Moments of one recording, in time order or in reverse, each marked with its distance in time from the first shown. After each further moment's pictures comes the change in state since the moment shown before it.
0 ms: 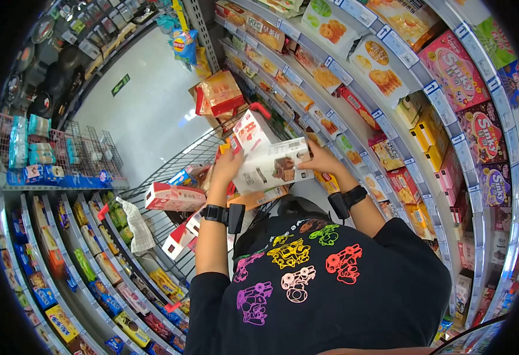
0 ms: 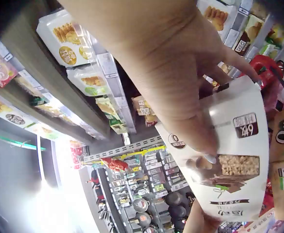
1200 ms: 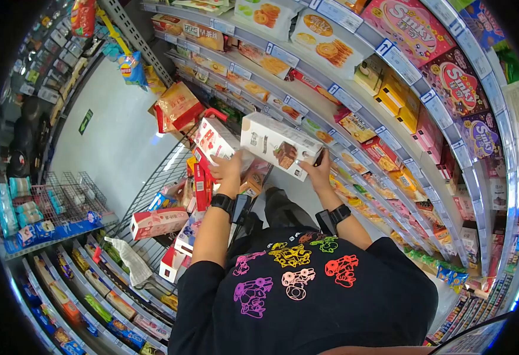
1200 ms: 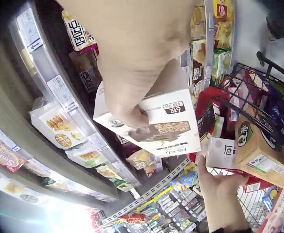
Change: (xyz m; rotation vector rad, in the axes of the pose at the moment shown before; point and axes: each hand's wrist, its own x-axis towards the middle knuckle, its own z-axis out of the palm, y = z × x) left_hand 0.027 0.042 0.125 -0.133 0.165 -0.578; right_hand -0.092 0.039 0.035 0.662 0.939 -0.105
